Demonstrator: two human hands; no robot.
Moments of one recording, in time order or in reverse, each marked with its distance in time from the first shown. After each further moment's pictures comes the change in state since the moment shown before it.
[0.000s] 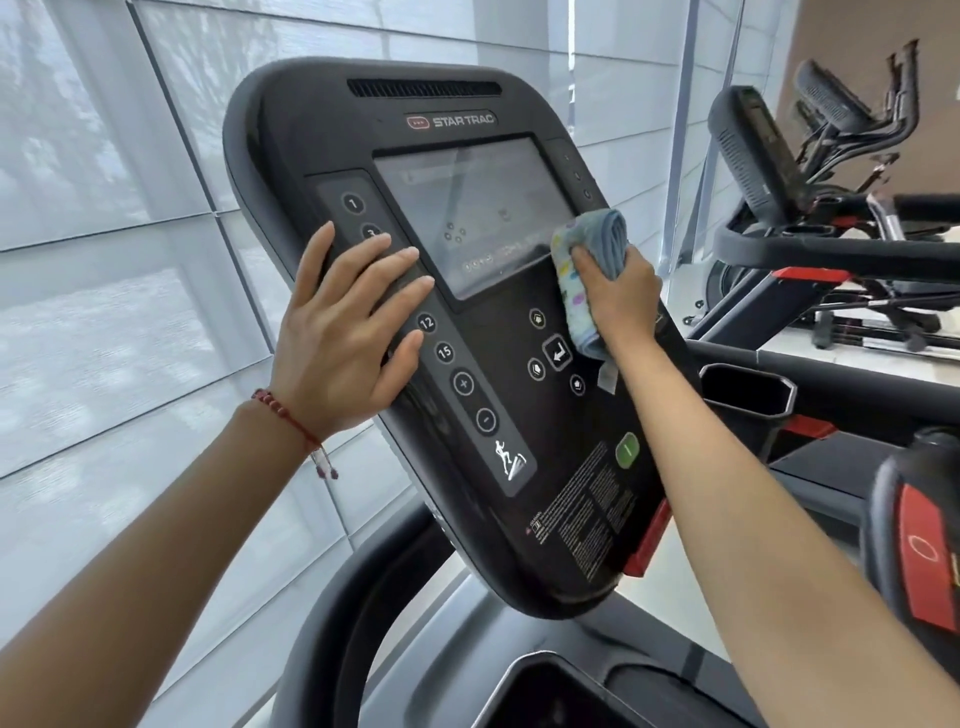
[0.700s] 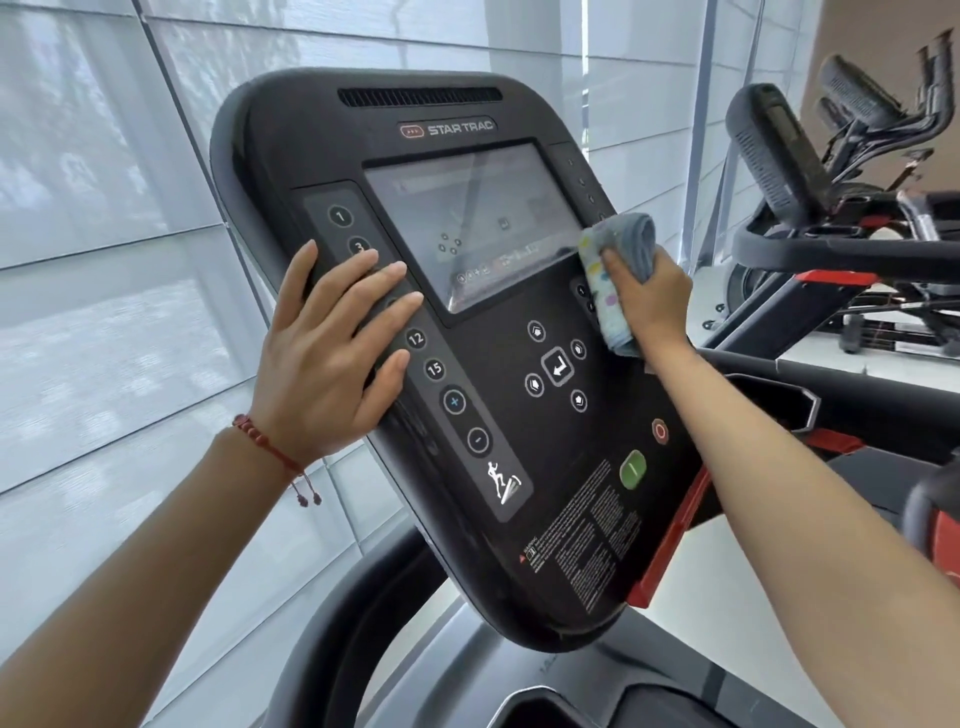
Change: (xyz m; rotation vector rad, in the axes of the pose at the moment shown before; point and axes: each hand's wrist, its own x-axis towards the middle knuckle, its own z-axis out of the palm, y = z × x) left_hand -0.002 0.000 -0.002 0.018 -0.023 0.012; right_hand 0.038 0.039 -0.007 0.018 -0.023 -0.055
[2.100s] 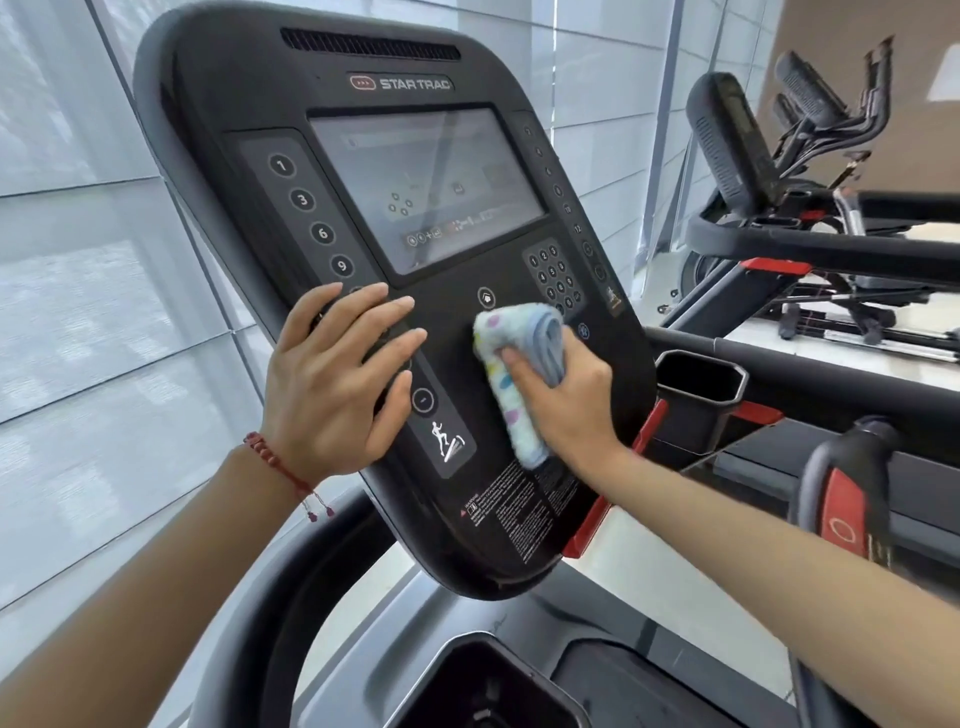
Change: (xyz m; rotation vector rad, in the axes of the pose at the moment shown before) left_hand -0.009 0.059 0.003 -0.130 -0.013 -0.052; right_hand -0.140 -0.021 -0.019 0.061 -0.142 -0.150
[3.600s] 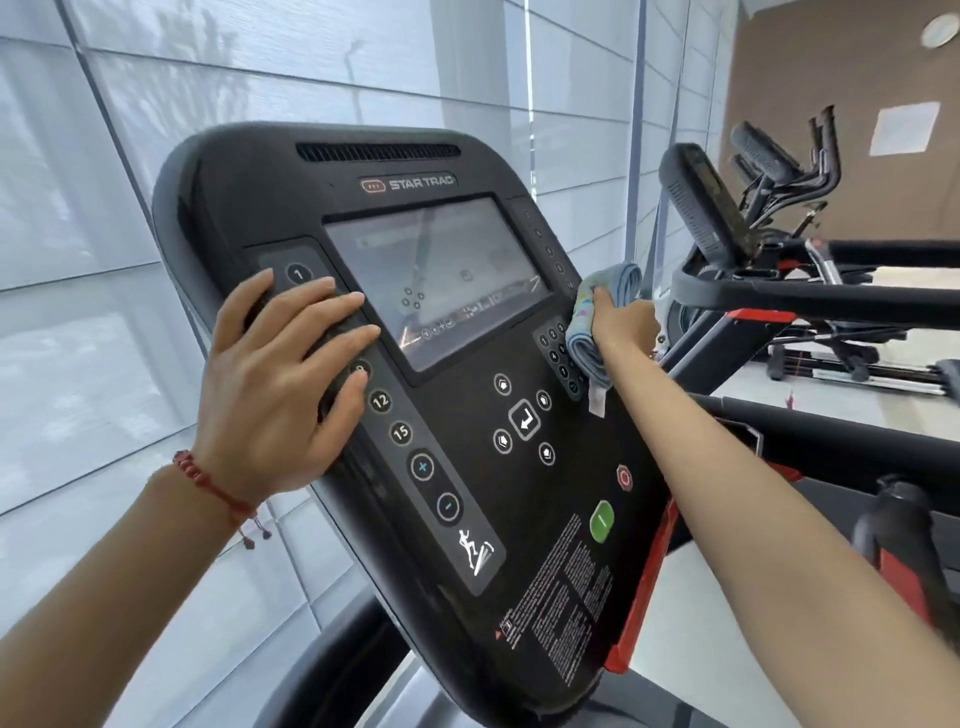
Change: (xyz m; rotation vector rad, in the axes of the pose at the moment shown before) left_hand 0.034 -0.068 -0.013 0.051 0.063 -0.035; right_hand 0.168 0.028 -0.006 -0.128 0.279 0.676
